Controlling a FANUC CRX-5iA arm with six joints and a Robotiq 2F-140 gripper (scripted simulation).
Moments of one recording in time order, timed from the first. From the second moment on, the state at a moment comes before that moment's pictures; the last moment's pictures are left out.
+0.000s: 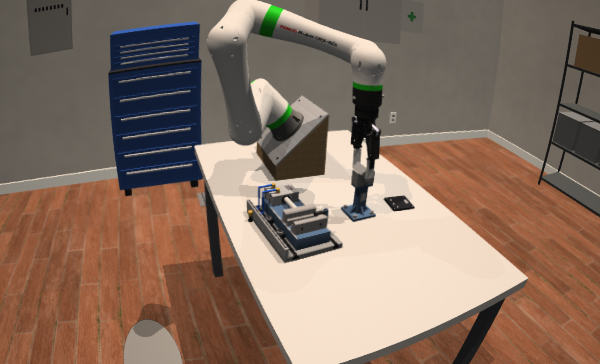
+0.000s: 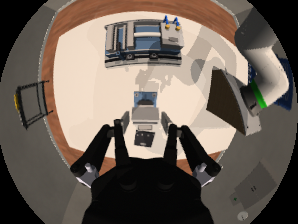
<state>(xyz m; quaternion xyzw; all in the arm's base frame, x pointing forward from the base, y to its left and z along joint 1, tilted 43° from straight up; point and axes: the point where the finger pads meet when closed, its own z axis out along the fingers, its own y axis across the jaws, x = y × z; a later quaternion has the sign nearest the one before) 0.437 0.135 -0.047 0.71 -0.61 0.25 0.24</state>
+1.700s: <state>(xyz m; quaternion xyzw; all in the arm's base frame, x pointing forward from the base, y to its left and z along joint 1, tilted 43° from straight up) 0.436 0.143 -0.057 0.63 -0.53 0.43 0.39</state>
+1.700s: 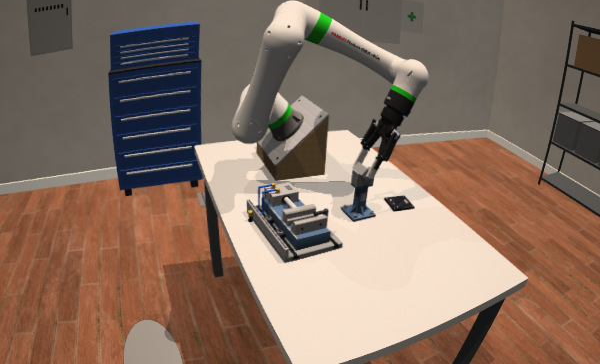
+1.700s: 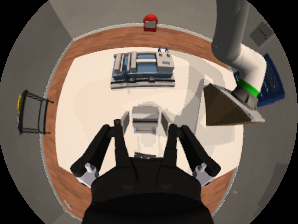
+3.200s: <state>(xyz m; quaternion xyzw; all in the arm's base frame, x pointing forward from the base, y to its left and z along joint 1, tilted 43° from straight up) 0.435 0.144 -0.064 0.57 -0.47 0.50 0.45</state>
